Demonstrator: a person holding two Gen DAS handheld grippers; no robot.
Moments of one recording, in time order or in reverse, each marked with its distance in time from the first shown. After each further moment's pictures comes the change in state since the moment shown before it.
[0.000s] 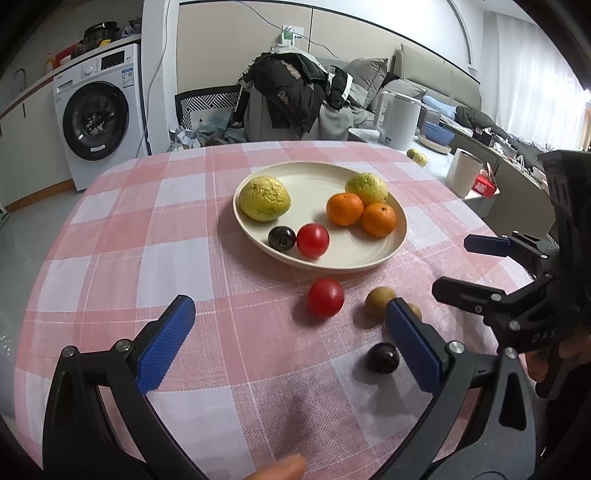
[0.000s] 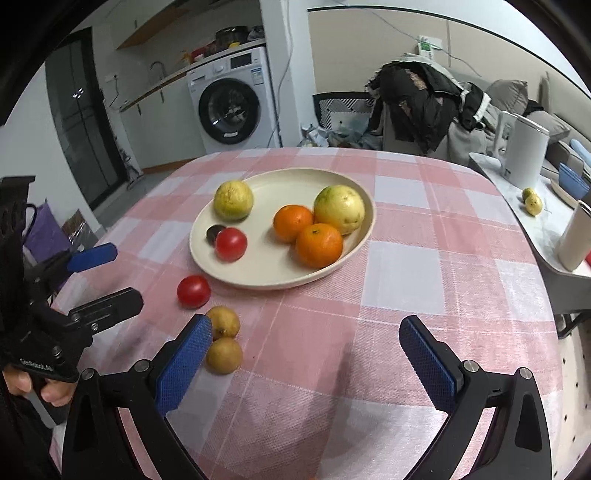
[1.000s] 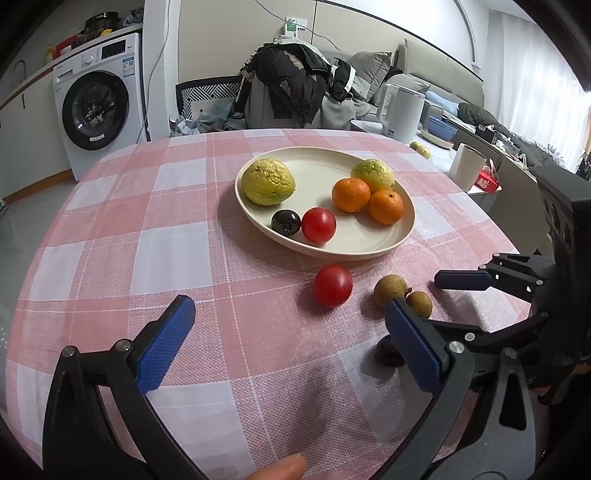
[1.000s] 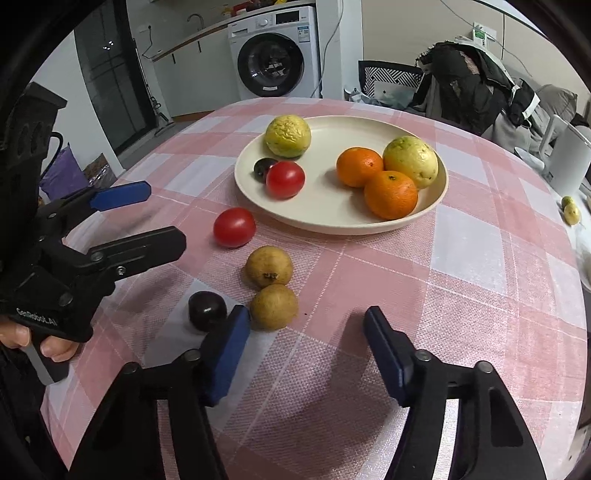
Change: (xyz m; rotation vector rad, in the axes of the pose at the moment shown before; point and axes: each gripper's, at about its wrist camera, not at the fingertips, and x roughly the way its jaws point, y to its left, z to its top) left arm 0.015 0.004 -0.007 -0.019 0.031 -0.005; right arm 0.027 0.033 -0.019 -0.135 0.150 0.081
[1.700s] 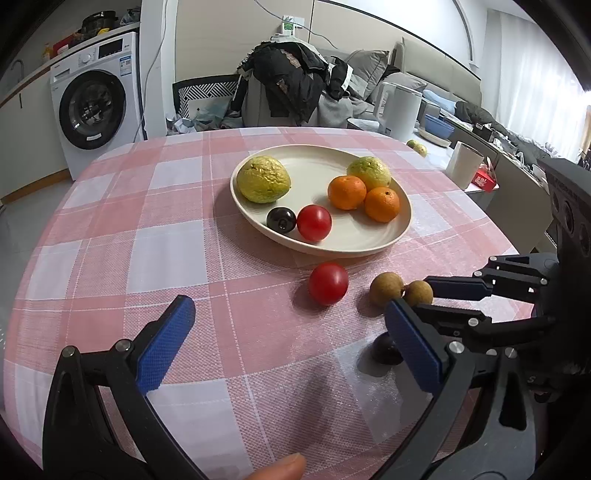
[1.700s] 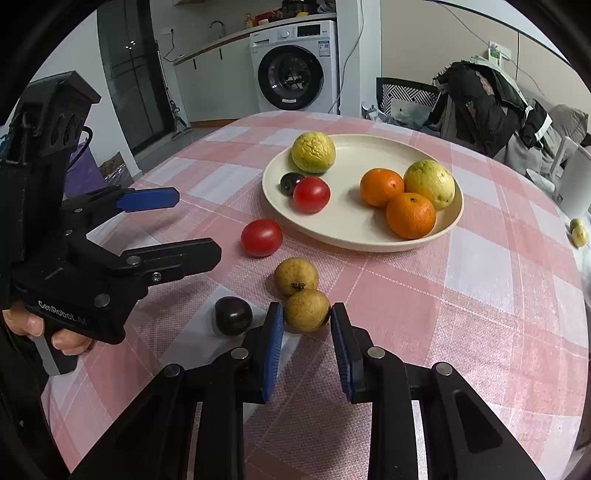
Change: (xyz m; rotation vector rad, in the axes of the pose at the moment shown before) left arm 0.000 -0.003 0.001 0.006 0.007 -0.011; right arm -0.008 0.011 0.001 -0.062 -0.064 0.035
